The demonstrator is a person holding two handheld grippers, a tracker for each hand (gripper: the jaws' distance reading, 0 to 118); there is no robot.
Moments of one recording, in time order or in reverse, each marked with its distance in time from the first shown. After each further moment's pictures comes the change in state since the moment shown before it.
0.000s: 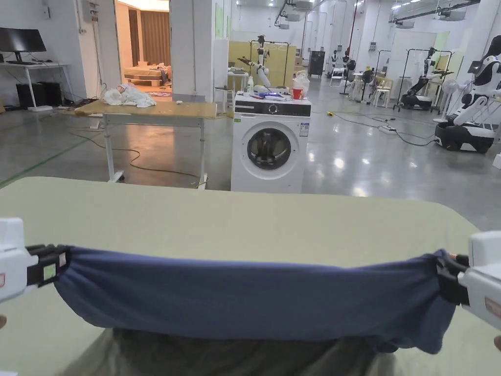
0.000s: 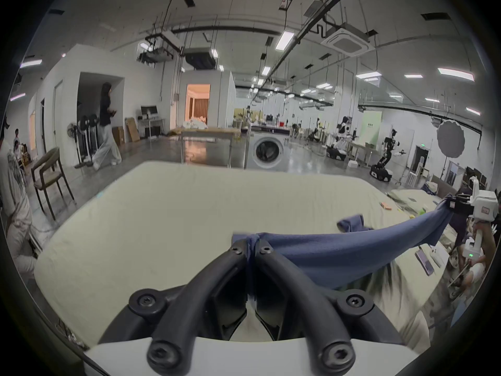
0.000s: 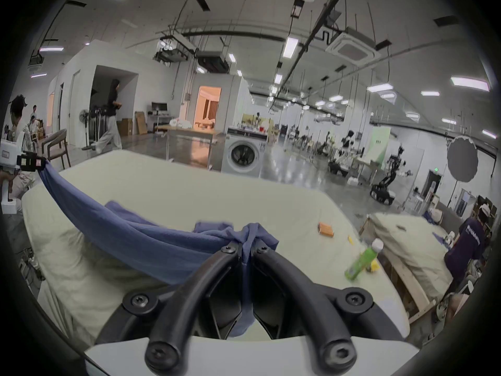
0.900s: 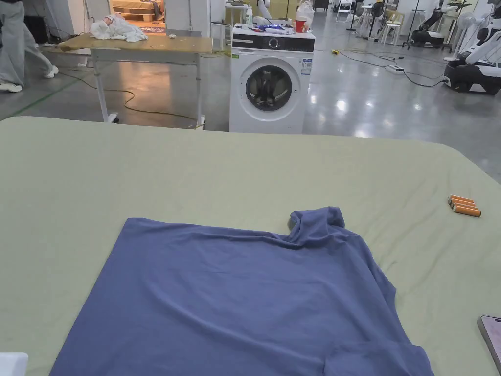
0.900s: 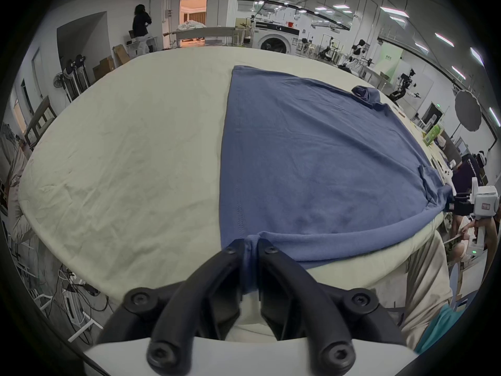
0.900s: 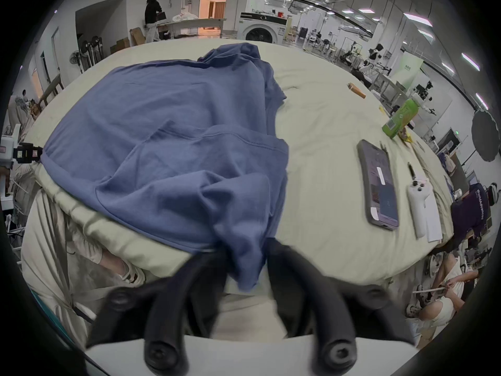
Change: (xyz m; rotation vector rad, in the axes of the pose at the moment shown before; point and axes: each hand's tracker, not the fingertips) left arm 0.021 -0.199 0.010 -0.531 0.020 0.010; right arm -0.038 -0.213 0.000 -0.613 0.081 0.011
